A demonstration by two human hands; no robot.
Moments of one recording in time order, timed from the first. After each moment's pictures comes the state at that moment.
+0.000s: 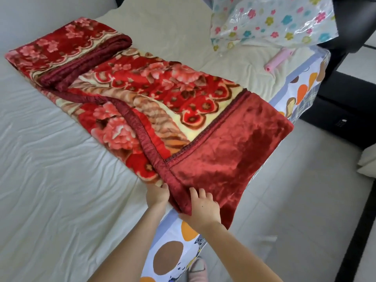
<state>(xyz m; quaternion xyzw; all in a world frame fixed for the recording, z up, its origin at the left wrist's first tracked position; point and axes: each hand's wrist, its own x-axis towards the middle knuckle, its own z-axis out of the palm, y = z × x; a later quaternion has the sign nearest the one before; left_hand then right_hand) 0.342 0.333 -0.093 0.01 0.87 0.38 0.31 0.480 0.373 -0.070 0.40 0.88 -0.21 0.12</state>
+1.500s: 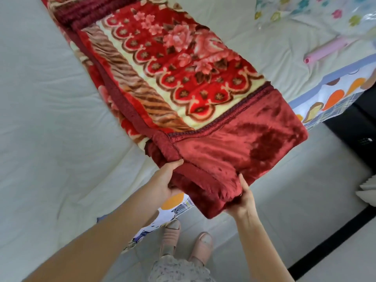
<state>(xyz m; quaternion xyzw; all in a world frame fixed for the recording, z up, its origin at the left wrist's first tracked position) 0.420 0.382 0.031 -0.26 0.63 0.53 0.49 0.576 0.494 -0.027 0.48 0.01 -0.87 -0.11</state>
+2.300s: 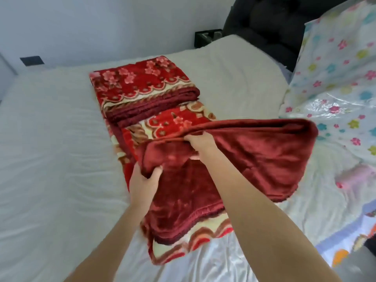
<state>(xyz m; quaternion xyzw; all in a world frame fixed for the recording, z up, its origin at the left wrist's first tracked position) 0.065 0.420 0.099 -0.01 0.82 0.57 0.07 0.058 0.596 0.160 0.44 0.67 -0.59 -0.03</state>
